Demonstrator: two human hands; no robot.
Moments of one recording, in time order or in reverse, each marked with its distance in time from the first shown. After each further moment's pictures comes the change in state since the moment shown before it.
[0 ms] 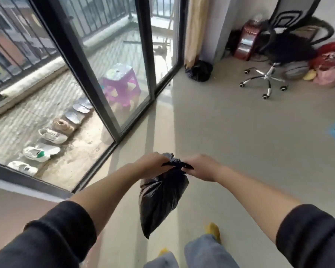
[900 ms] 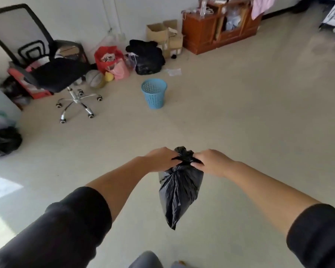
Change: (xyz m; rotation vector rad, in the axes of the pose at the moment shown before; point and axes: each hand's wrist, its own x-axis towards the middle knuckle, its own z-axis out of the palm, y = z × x) left_hand 0.281 0.700 0.089 0.409 -0.366 0.821; right_hand -0.565 0.404 -0.007 0.295 0.350 0.995
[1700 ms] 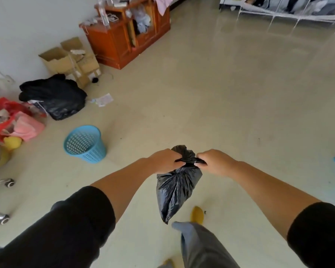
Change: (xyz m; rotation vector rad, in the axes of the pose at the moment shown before) left_hand 0.482 0.074 -0.210 0.279 -0.208 0.500; right_hand 0.211 0.359 -0.150 0.158 0.123 0.448
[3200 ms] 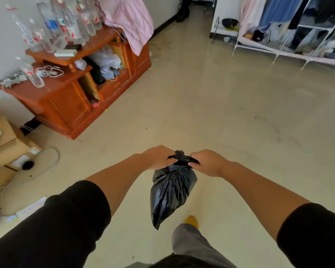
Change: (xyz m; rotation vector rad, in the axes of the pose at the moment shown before) left_hand 0.924 -0.356 -0.661 -0.018 0.025 0.048; right_hand 0.866 0.592 -0.516 0.055 -0.004 0.047
